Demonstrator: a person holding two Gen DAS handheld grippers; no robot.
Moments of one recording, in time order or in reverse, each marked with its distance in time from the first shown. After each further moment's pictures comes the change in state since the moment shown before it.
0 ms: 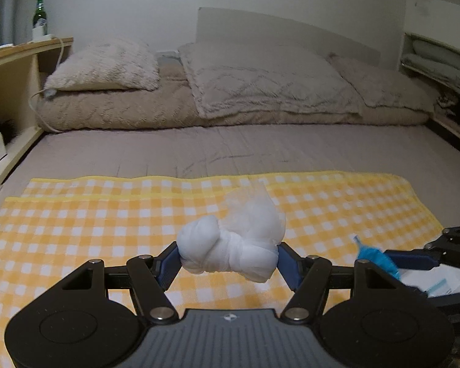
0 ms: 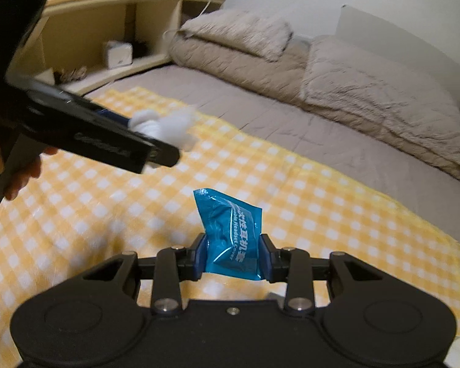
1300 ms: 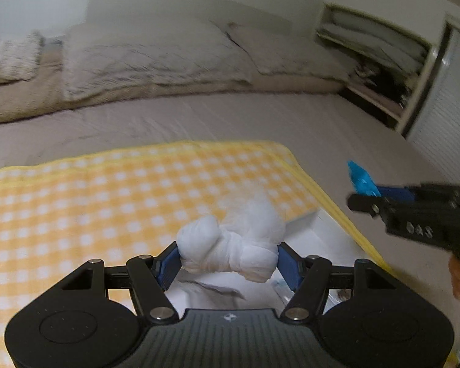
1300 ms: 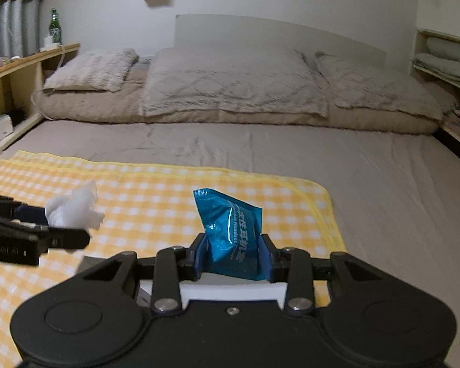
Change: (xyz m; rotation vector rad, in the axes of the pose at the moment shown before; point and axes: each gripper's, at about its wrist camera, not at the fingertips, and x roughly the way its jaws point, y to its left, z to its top) left arm 0.010 -0.198 -0.015 0.085 0.121 -0.323; right arm -0.121 -0.172 -0.085 0.347 -0.042 -0.336
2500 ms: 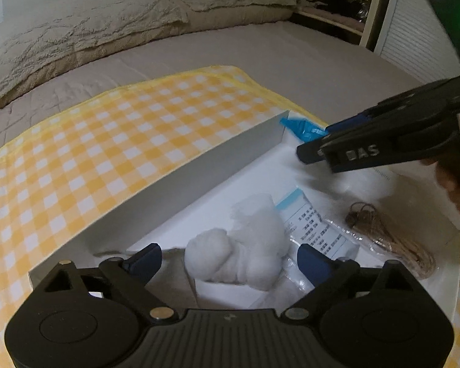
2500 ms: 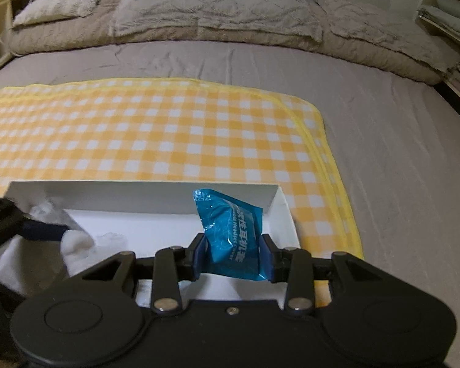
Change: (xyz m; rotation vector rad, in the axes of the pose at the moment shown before) left arm 0.103 -0.040 -0.055 0.242 0.155 -0.070; right arm 0.088 -0.026 -0.046 -0.028 0.269 -0.064
